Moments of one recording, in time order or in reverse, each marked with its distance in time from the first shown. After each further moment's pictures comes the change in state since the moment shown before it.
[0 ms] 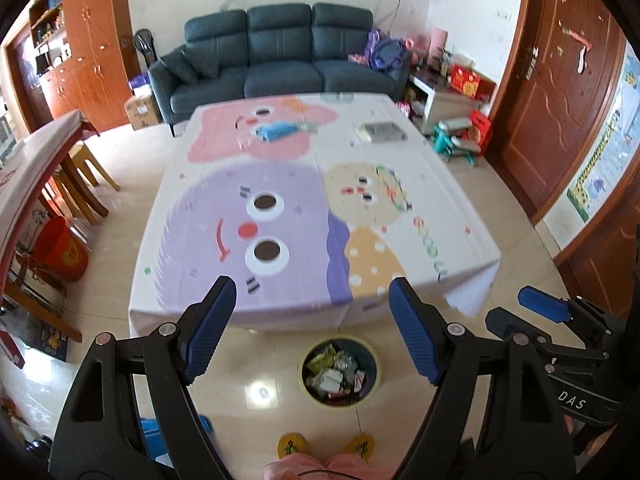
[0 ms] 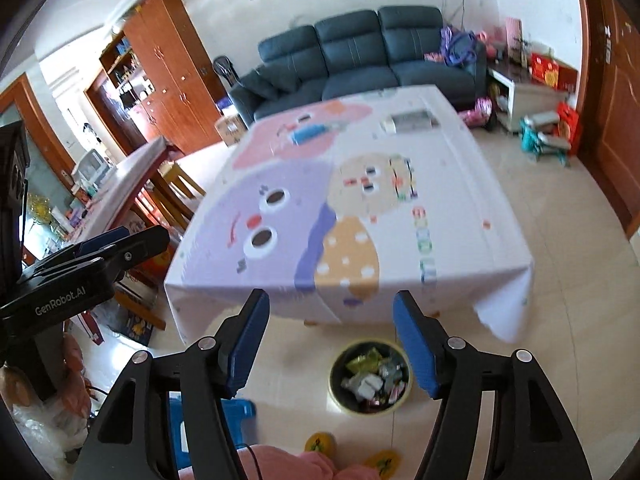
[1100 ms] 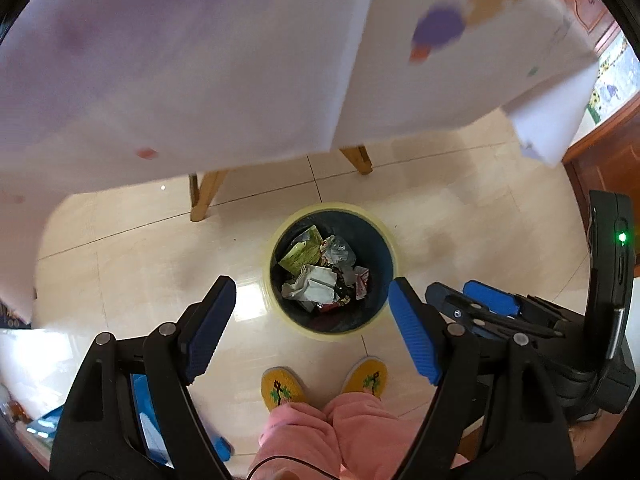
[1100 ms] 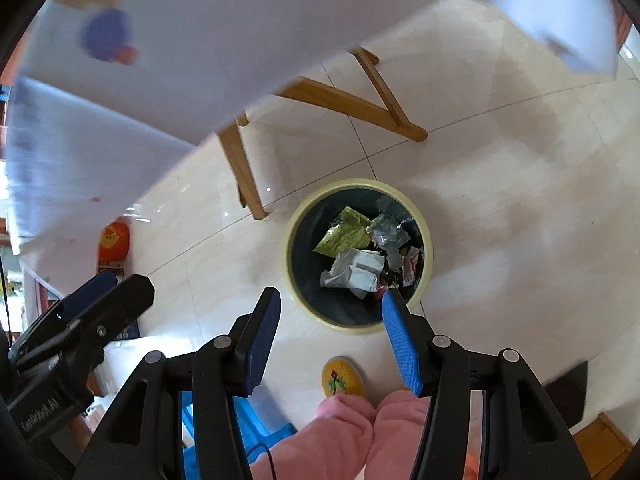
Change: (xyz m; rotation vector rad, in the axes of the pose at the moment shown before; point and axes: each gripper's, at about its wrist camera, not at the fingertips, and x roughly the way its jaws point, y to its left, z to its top) left arm 0.297 -0.013 -0.225 0.072 0.442 -0.104; right arm 0.300 -0.112 -0.241 0.392 0.428 -0.075
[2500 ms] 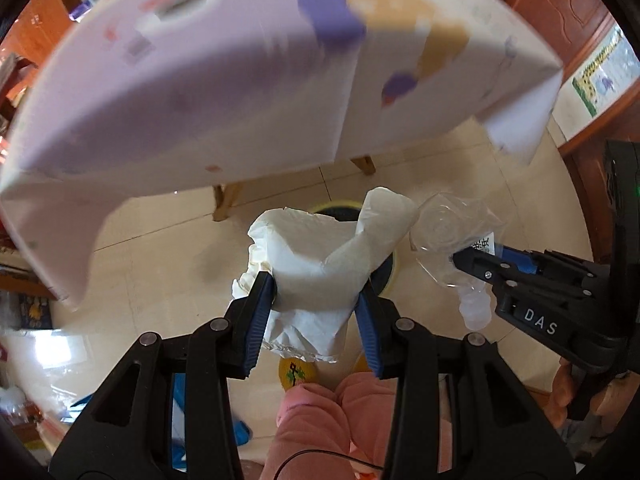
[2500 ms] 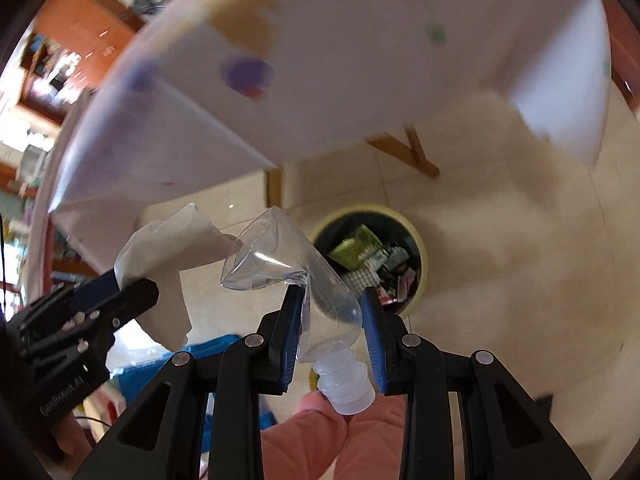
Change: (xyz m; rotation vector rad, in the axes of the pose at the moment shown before) left arm -0.067 -0.002 -0.004 0.045 0.022 0.028; right arm -0.052 0.034 0.005 -0.129 -0.036 -0.021
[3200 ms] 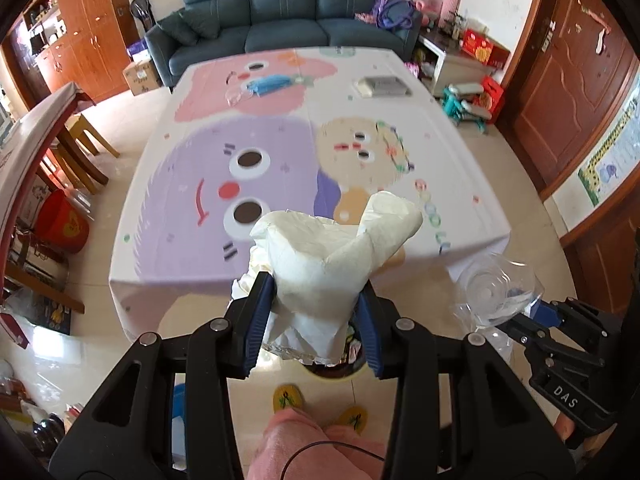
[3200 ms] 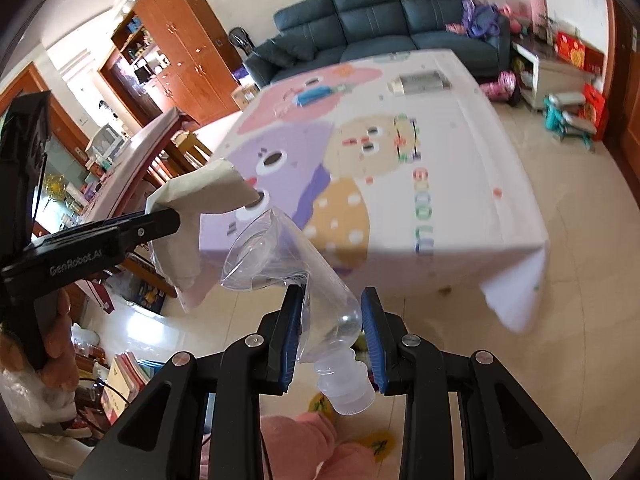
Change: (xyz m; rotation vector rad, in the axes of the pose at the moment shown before) left arm -0.244 -0.041 0.058 -0.139 -0.264 0.089; right arm -0.262 0.037 0.047 -0.291 -0.259 0.133
